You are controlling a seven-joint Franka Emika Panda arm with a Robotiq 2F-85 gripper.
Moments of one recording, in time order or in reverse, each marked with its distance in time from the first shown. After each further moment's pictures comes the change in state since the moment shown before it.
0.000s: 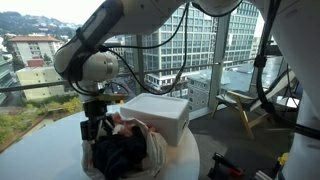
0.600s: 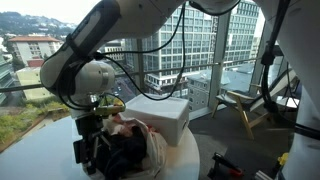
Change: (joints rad) arm 0.029 -0.014 0.066 -0.110 -0.001 0.043 -0.011
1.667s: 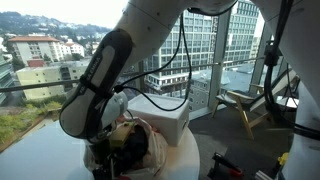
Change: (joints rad) arm 0.069 0.018 -0.052 -0.207 -0.208 0.329 0.129
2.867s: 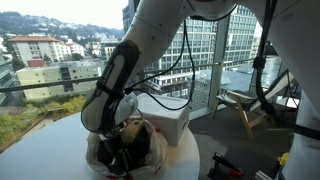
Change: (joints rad) arm -0.067 0.037 -0.035 -0.003 -0.006 0.030 -0.013
